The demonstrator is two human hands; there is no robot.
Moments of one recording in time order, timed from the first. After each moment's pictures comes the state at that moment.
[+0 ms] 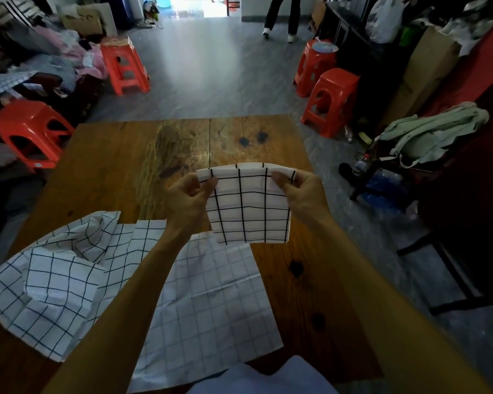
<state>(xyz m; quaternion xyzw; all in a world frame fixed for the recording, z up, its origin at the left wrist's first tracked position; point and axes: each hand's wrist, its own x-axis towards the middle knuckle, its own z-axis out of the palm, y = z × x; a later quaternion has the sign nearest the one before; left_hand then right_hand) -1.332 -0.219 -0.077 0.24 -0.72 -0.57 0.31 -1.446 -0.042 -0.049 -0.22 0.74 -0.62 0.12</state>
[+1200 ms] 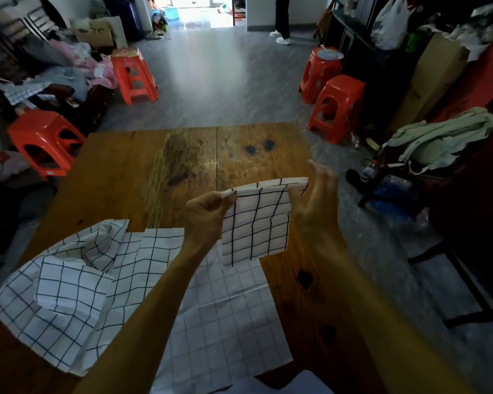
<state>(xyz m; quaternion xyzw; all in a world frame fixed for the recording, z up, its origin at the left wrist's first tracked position) -1.336 -0.207 -0.085 0.19 -0.75 -0.55 0.31 -1.447 -0.041 -0.076 -0.22 0.83 -0.50 -0.08</state>
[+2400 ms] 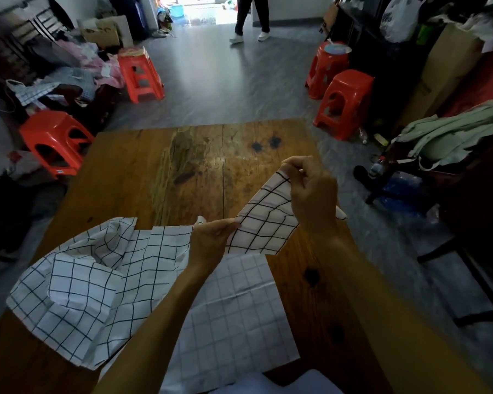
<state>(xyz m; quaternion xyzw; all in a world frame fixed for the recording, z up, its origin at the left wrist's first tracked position) -1.312 -0.212 -0.142 0.22 -0.85 -0.40 0.27 -1.446 -0.066 -0.047 -0.31 0.77 -0.53 -0.19</state>
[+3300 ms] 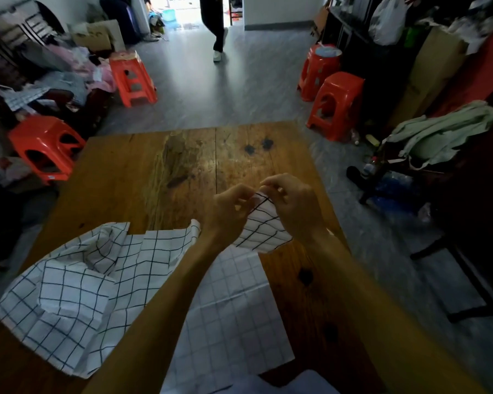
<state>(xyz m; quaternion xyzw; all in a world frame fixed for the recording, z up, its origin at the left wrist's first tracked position) -1.361 -0.192 -0.078 0.09 -0.89 -0.38 0.25 -1.446 -0.057 -0.065 -0.41 0.78 -0.46 -0.11</state>
